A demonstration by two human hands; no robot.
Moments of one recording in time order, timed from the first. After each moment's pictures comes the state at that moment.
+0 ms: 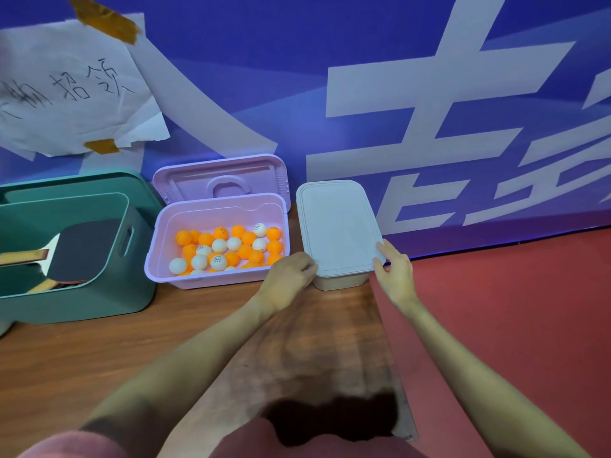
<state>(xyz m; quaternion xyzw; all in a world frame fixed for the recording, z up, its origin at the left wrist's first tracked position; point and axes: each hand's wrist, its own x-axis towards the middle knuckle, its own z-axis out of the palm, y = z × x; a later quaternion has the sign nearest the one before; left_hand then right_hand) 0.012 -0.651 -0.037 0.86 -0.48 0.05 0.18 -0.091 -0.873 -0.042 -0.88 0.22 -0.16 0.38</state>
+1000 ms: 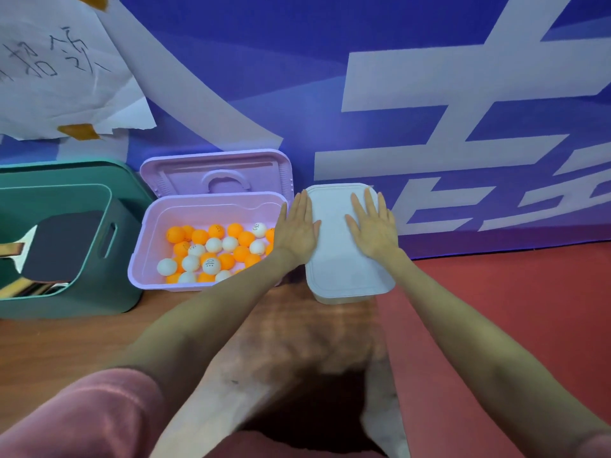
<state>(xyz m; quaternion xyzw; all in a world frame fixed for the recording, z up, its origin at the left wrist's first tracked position) 0.116 -0.722 -0.045 0.95 -0.28 -0.04 0.09 0.055 -0.900 -0.039 -0.98 0.14 0.03 0.12</state>
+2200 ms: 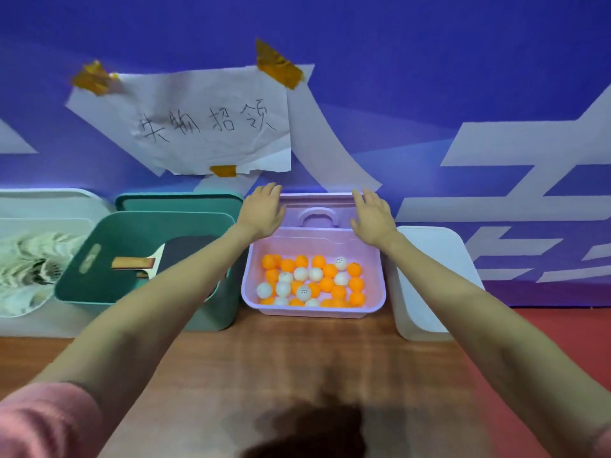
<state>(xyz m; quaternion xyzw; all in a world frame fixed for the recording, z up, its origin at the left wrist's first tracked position) 0.236 -0.481 0.076 0.96 -0.26 0.02 0.10 0.165 -0.729 0.051 -1.00 0.04 -0.02 0.06</state>
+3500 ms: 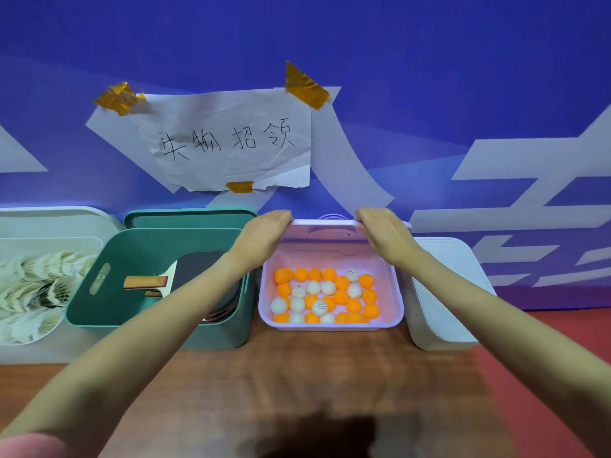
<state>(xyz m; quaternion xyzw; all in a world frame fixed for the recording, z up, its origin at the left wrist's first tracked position) 0.231 -0.424 0.085 0.89 -0.42 0.11 0.12 0.149 -0.693 0.097 -0.98 -0.11 -0.15 0.06</state>
